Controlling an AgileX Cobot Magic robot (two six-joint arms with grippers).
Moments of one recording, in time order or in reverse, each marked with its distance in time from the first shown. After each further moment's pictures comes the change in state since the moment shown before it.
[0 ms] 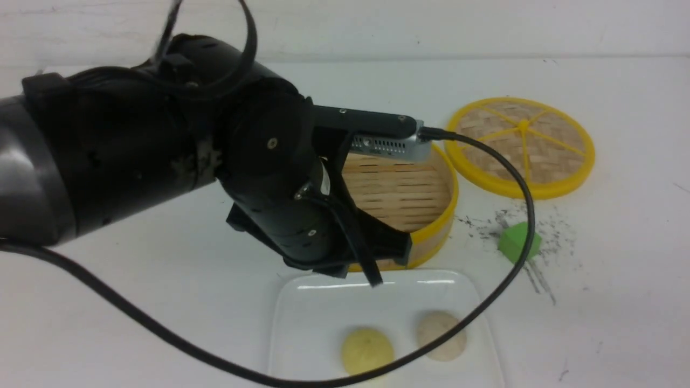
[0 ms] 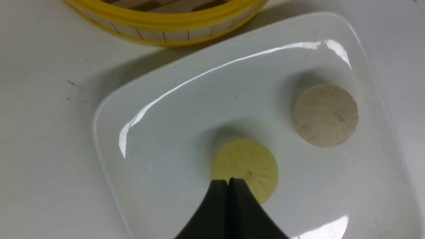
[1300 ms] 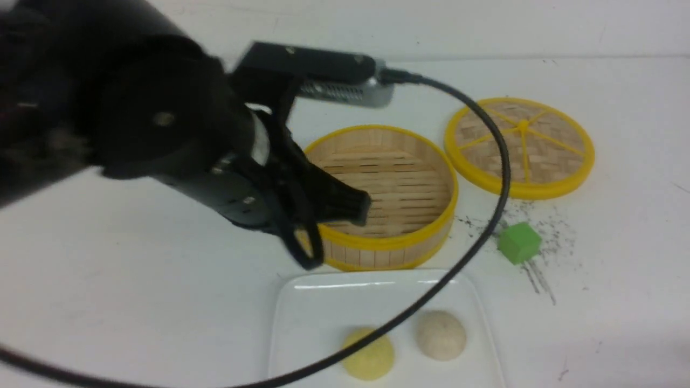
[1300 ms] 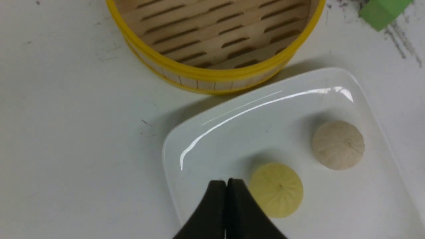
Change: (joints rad) right arm -0.656 -0.189 0.378 -0.024 -0.048 0.000; left arm 0.000 -0.214 0.000 0.151 0.051 -0.025
